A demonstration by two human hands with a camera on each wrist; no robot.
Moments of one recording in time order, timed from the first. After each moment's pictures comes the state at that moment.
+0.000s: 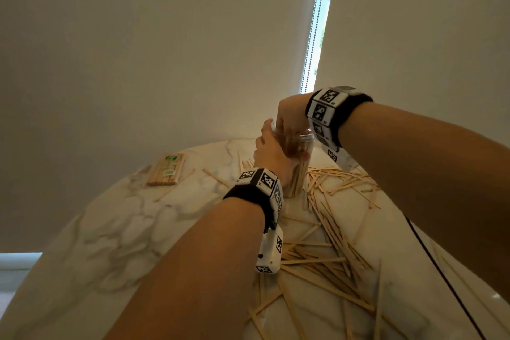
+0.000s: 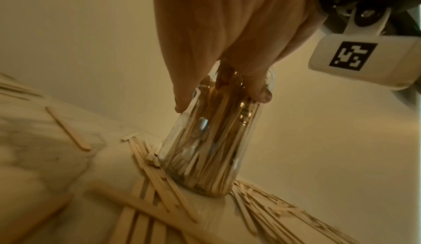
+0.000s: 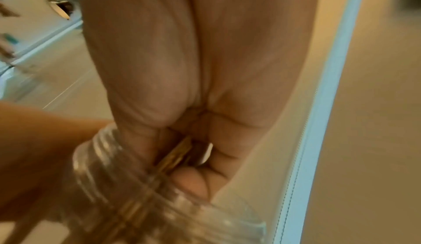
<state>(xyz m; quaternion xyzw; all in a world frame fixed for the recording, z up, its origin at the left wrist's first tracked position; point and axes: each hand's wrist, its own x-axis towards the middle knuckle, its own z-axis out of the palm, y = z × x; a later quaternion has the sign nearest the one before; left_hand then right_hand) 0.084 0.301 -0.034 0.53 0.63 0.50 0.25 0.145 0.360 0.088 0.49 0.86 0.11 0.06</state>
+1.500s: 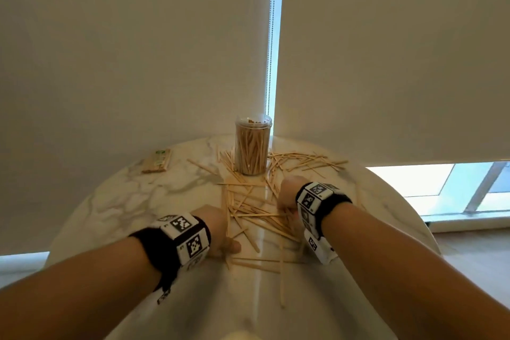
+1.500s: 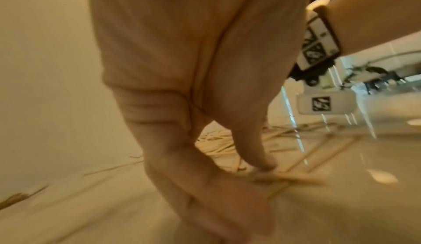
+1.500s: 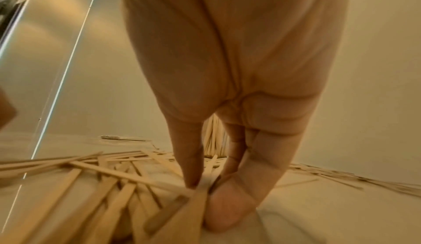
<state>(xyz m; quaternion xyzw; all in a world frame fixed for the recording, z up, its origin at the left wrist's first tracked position) 0.097 0.082 -0.025 0.62 0.75 -0.14 0.16 0.254 0.195 -0.022 0.62 0.77 -0.11 0.09</state>
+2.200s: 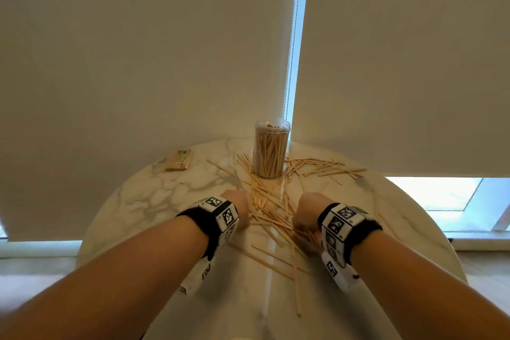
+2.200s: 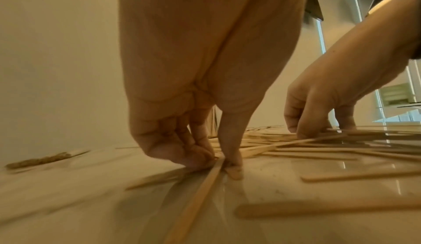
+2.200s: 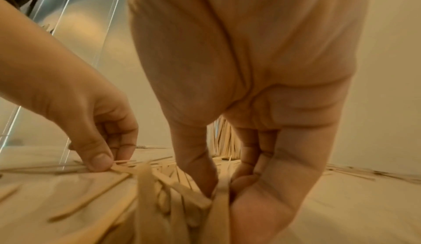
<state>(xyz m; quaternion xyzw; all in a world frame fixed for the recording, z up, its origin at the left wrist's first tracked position) 0.092 0.128 -0.040 0.63 0.77 -0.08 0.09 0.261 0.165 -0.032 0.60 0.79 -0.10 0.11</state>
